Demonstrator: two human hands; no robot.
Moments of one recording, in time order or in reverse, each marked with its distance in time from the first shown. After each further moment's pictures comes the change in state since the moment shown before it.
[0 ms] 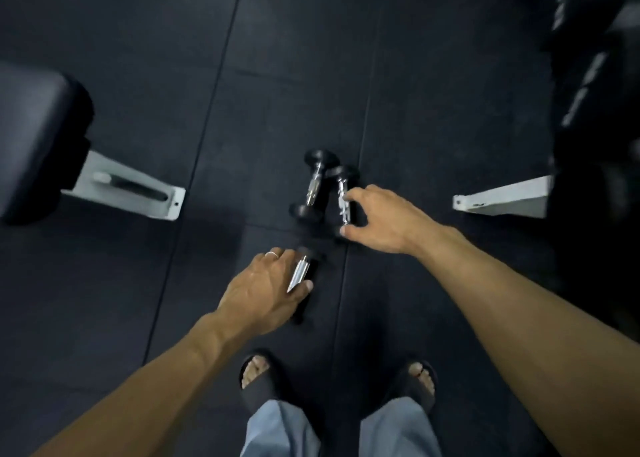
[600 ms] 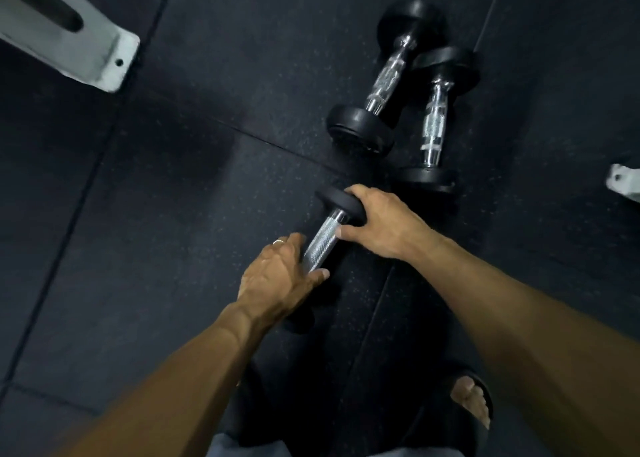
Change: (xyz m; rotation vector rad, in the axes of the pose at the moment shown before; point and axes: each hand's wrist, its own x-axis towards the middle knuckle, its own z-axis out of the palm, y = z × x) left_hand 0.165 -0.159 0.258 -0.301 0.001 -0.314; right_hand 0.212 0.076 0.276 0.107 -0.163 -0.007
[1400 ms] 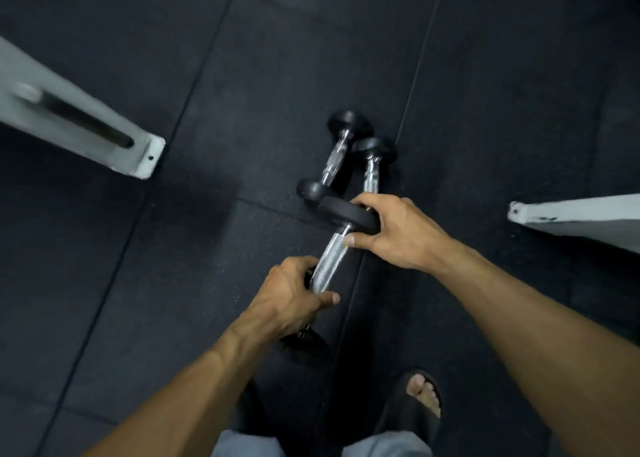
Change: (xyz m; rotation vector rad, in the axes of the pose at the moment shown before) left_hand -0.088 0.117 -0.091 -0.288 -0.061 0.084; right_hand -0.123 -0.027 -0.140 0.160 0.147 -0.118
